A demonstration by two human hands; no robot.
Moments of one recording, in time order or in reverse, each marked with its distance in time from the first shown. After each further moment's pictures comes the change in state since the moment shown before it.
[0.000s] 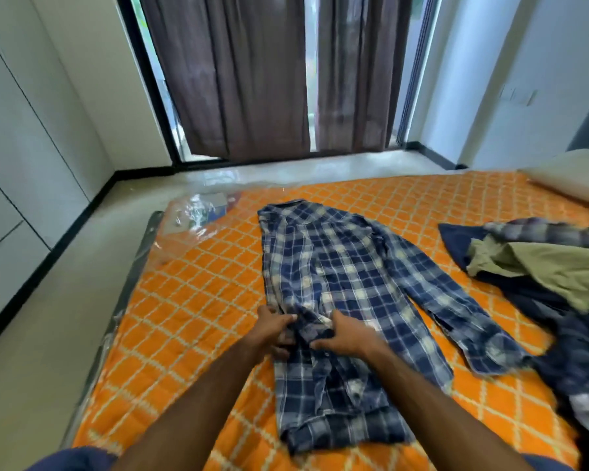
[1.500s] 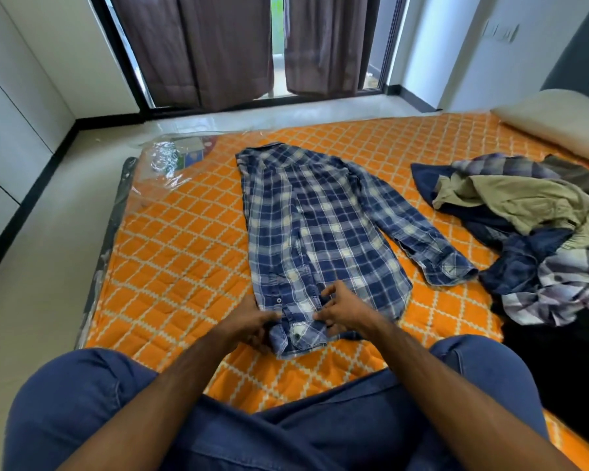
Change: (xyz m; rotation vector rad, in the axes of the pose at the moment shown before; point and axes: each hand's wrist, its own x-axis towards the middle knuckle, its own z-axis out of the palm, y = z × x) left_hand -0.110 -0.075 0.002 0.243 -0.174 0.069; right_hand -0.087 0.046 0.056 0.801 -0.105 0.131
